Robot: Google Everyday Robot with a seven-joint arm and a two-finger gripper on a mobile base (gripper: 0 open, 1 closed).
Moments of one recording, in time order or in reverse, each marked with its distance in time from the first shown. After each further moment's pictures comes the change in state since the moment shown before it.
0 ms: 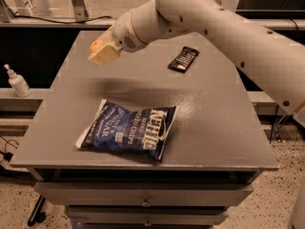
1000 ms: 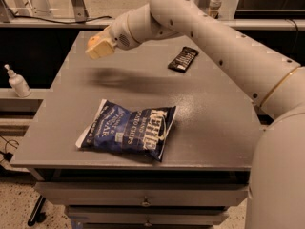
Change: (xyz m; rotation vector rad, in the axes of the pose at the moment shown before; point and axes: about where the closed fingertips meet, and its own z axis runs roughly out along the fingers) arm 0.010 -0.046 0.036 0.021 -0.066 0.087
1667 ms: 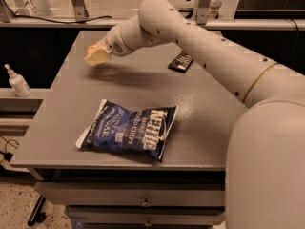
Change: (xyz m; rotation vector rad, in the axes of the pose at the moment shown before) arm 0.027 -0.011 0.041 0.015 0.059 0.077
